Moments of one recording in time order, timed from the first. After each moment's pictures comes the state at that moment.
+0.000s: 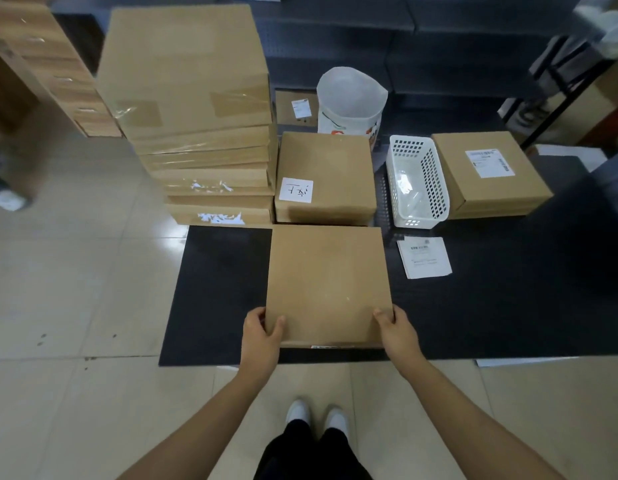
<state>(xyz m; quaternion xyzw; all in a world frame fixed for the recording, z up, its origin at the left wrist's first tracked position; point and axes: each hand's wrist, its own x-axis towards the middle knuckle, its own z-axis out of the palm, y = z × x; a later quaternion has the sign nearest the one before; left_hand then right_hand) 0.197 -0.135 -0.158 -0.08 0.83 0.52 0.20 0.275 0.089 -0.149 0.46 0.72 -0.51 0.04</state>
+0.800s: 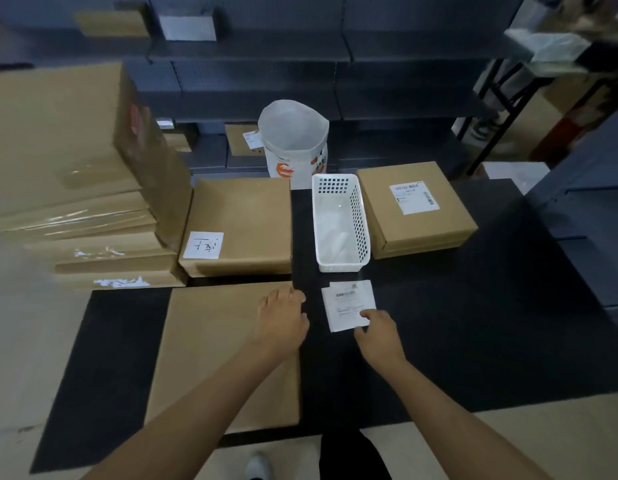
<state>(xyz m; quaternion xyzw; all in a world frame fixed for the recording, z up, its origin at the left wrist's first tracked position) 0.138 0.116 -0.106 0.29 0.94 0.13 0.15 0.245 0.272 -0.140 0.38 0.85 -0.36 0.08</state>
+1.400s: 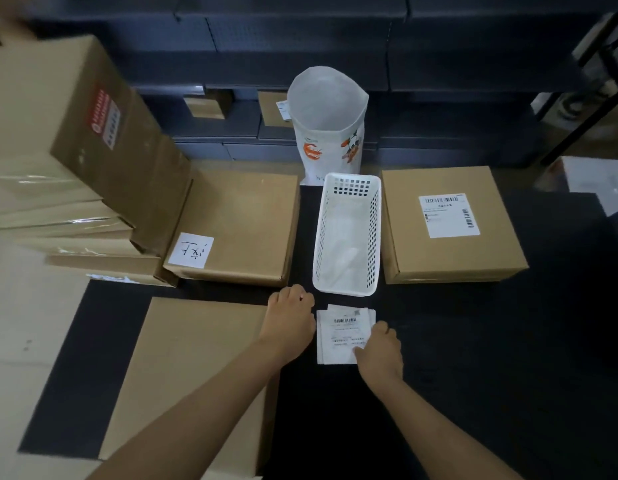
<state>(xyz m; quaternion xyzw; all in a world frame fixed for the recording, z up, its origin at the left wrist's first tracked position) 0.093 0.198 -0.135 0.27 0.95 0.04 0.15 0.191 0.341 -0.188 0.37 0.87 -0.27 0.21</state>
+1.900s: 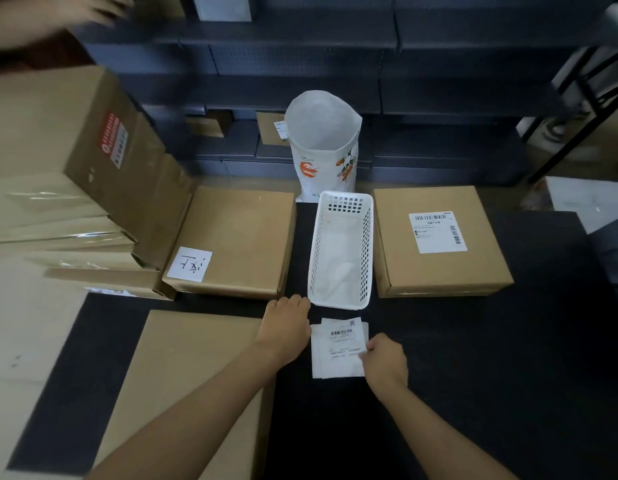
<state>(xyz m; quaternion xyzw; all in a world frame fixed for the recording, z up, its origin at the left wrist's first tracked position) 0.083 0.204 -0.126 0.28 0.95 0.00 0.16 0.188 0.361 -0.174 0.40 0.84 -0.31 0.19</state>
